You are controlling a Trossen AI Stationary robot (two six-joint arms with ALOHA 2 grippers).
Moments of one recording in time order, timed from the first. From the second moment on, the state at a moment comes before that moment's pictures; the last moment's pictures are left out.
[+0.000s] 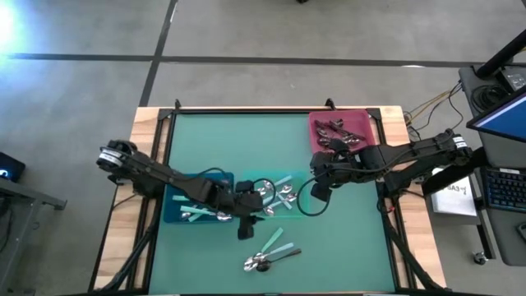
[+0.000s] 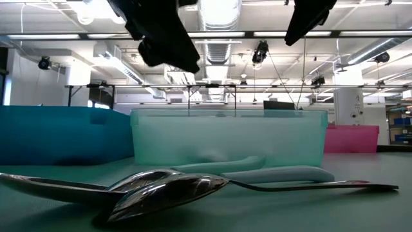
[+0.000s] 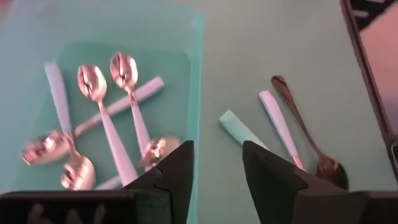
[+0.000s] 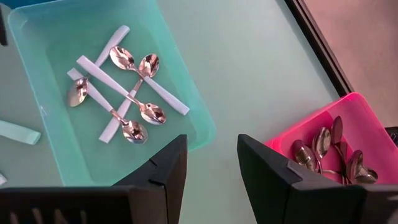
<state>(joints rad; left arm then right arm) -0.31 1.65 1.12 -0.27 -0.15 -0.36 0.21 1.34 1.30 -1.06 0.44 0.46</state>
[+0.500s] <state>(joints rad) -0.41 1.79 1.12 -0.17 -0.17 -0.68 0.21 1.34 1.30 -1.05 0.44 0.46</state>
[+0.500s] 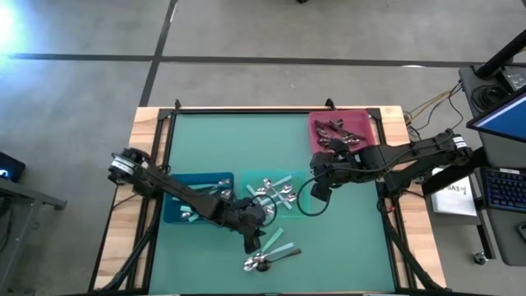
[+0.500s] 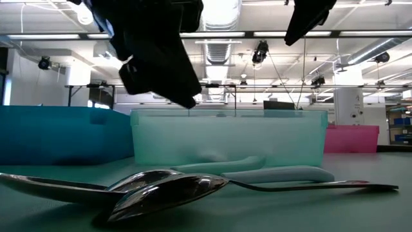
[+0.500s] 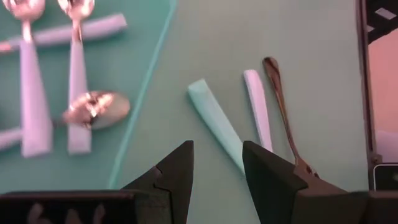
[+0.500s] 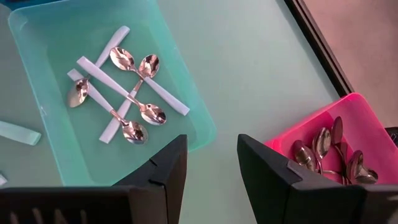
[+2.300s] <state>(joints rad) -0.56 2.01 1.39 -0.44 -0.24 -0.91 0.21 1.34 1.30 -1.01 0.44 0.46</state>
